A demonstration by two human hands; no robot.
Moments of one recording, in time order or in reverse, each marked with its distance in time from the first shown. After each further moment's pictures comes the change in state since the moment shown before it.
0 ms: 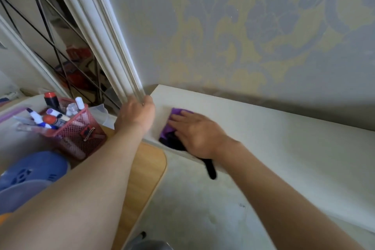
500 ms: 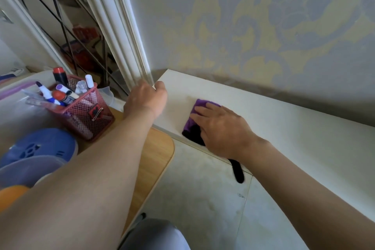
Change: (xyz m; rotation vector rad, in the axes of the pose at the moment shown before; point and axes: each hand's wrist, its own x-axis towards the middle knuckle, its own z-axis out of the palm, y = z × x) left_hand -0.001 -0.003 0.005 0.032 0.019 0.042; right_hand -0.035 -0.002 -0.016 -0.210 -0.037 0.133
